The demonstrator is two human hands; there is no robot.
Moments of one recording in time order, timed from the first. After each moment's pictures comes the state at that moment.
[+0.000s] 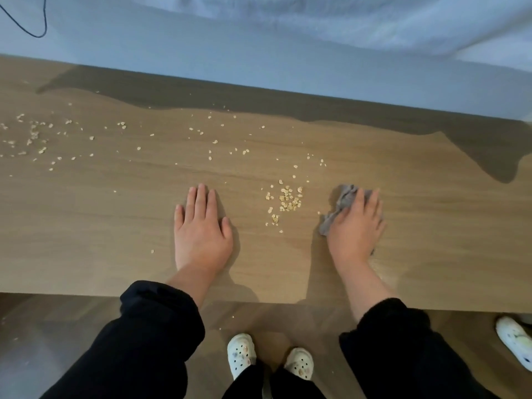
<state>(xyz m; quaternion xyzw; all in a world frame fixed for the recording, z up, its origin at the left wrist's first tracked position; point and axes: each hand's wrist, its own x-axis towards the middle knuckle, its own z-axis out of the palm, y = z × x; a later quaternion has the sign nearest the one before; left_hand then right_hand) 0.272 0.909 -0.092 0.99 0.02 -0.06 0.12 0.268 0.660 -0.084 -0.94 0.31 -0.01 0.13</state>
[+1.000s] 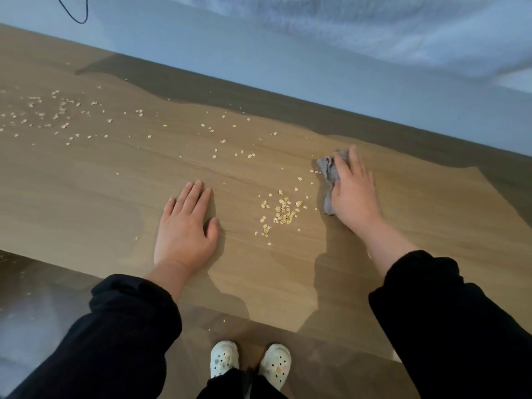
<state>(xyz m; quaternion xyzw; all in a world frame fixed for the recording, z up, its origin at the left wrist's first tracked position) 0.270 0.910 -0.098 0.99 0.04 -0.01 0.13 0.379 0.614 -0.079 -0.99 -0.02 0.03 0.13</state>
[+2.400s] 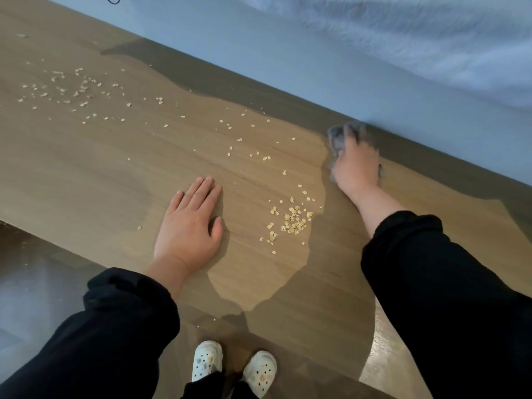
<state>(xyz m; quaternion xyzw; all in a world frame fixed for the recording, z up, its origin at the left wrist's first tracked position) 0.271 0.910 -0.099 0.99 0.04 0.00 0.13 0.466 0.645 -0.080 -0.99 -0.05 0.01 0.13</state>
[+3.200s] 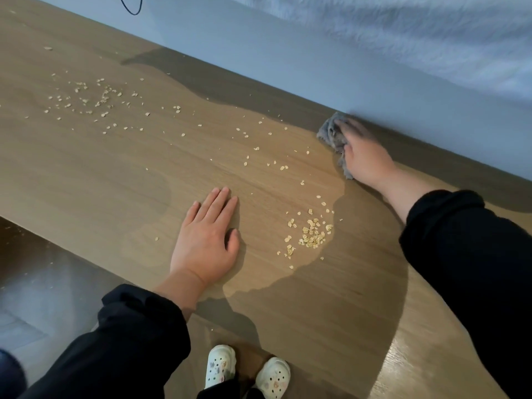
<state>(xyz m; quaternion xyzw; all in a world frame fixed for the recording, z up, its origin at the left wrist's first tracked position) 0.270 0.909 -0.097 0.99 0.03 0.00 0.12 0.505 0.657 -0.078 -0.96 -0.21 0.06 0.18</state>
